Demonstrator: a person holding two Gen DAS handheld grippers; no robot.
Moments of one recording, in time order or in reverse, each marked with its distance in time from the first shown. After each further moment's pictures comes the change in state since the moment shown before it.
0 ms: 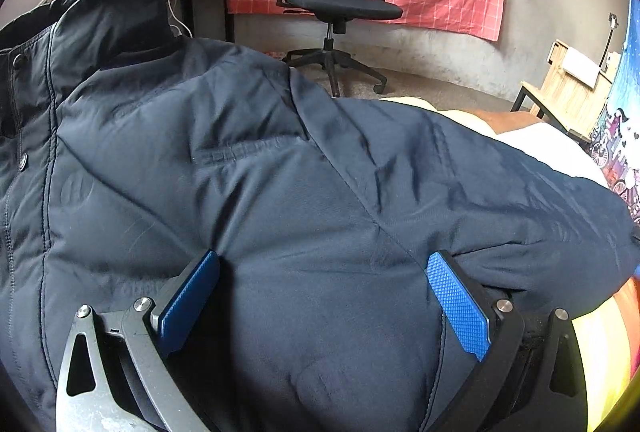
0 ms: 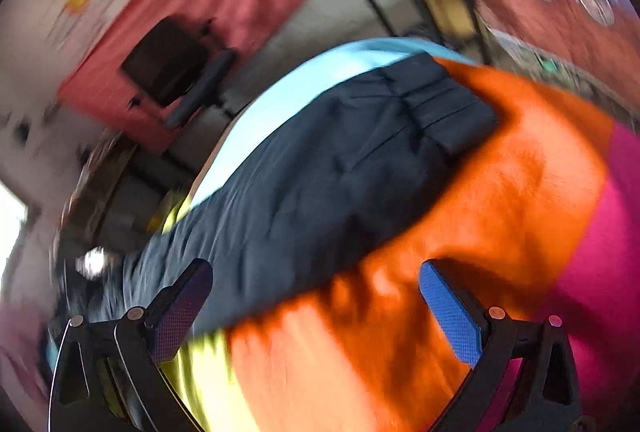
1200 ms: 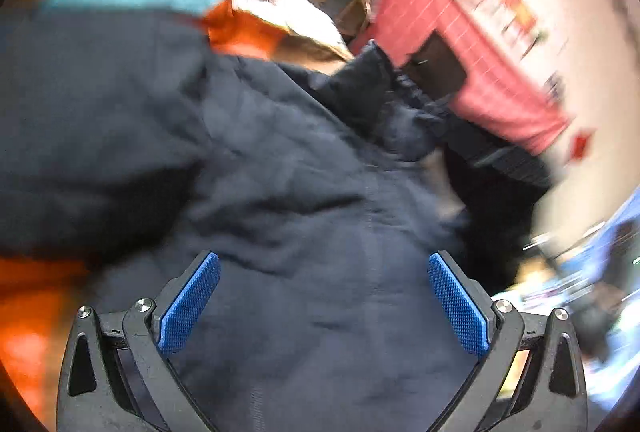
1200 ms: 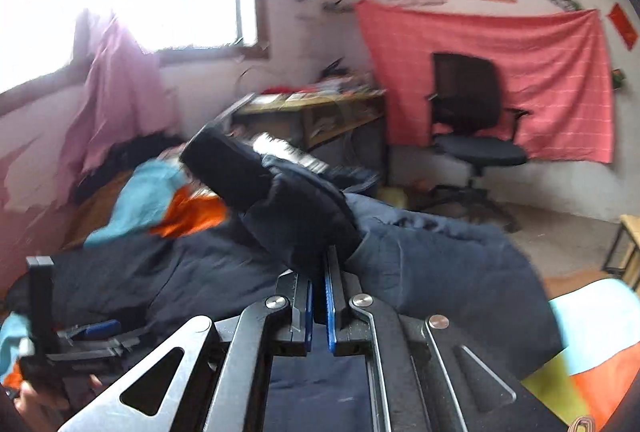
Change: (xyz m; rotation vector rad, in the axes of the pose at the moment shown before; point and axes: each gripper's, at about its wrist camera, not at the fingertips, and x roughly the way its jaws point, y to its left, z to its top) left arm -0.263 0.303 -0.116 -0.661 -0.197 -0.278; right arm -0.055 0.433 -0.312 -1.096 -0.038 0.448
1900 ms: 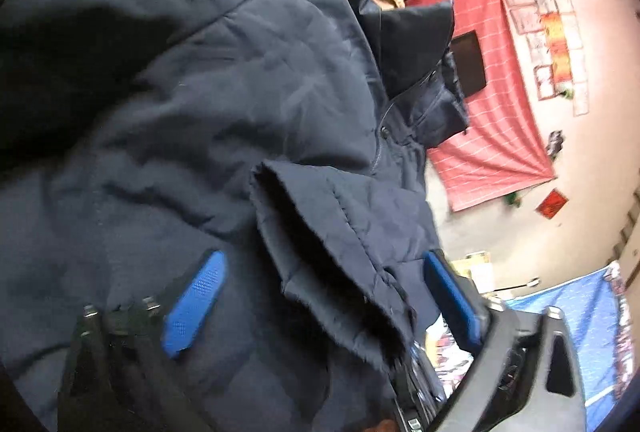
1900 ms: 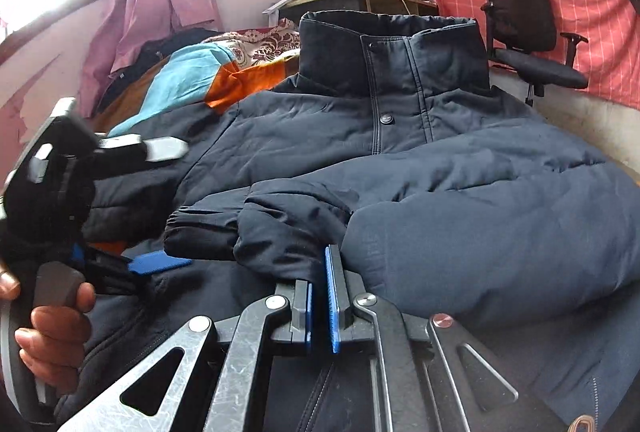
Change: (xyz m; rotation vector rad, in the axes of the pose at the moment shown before) left arm 0.073 0.028 0.019 -0.300 0.194 -0.050; right arm 0.057 0.040 -0.118 0.043 0.207 0.146
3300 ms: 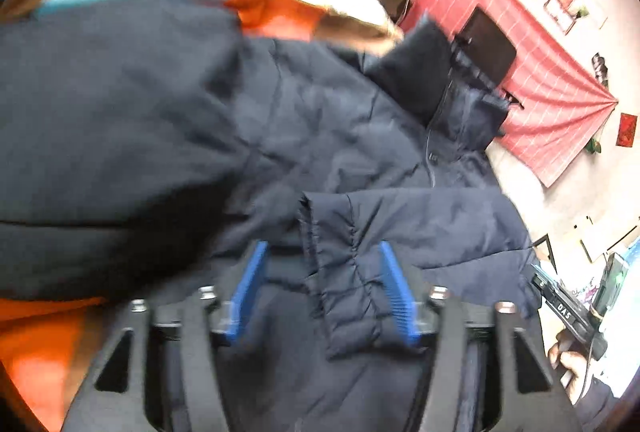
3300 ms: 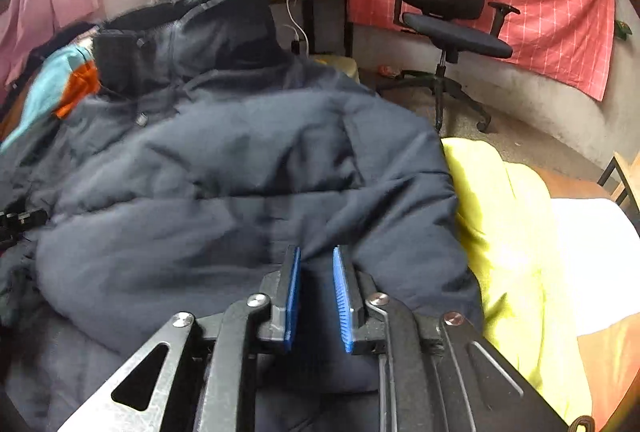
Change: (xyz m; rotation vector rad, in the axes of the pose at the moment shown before) left arm -0.048 -0.016 -0.023 0.356 -0.224 0.363; right arm -0.021 -0.179 0.034 0.042 0.131 -0.280
